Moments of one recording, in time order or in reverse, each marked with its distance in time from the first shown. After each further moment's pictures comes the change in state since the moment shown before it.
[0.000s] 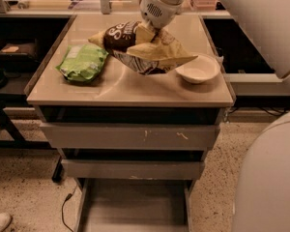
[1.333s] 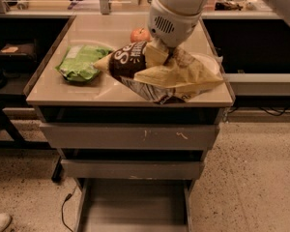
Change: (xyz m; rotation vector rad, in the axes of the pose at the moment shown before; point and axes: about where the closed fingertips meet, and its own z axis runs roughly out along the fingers) arm 0.059 0.101 -0.057 0.015 0.147 0.062
